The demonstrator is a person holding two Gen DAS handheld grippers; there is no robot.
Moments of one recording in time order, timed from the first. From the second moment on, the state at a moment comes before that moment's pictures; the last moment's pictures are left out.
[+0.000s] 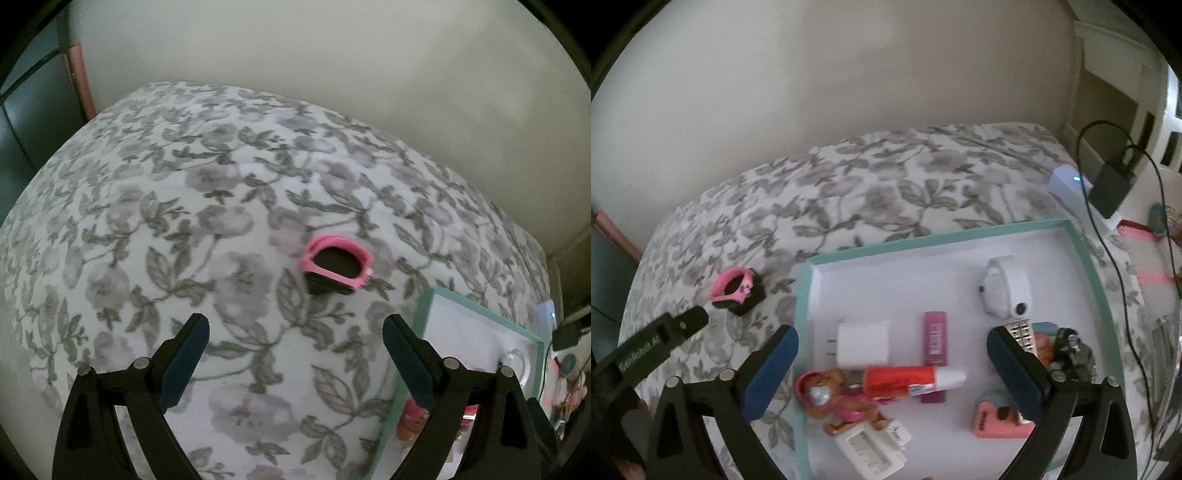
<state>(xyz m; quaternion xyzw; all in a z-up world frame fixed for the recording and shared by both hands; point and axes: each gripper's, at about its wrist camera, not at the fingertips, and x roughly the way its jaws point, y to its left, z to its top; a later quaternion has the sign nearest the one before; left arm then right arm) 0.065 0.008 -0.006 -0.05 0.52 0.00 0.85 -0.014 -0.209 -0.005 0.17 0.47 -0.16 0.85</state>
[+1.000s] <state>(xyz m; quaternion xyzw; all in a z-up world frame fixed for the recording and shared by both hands) 0.128 0.052 -0.029 -0.10 0.55 -0.03 0.83 0.056 -0.143 -0.024 0.15 0.49 -0.11 0.85</state>
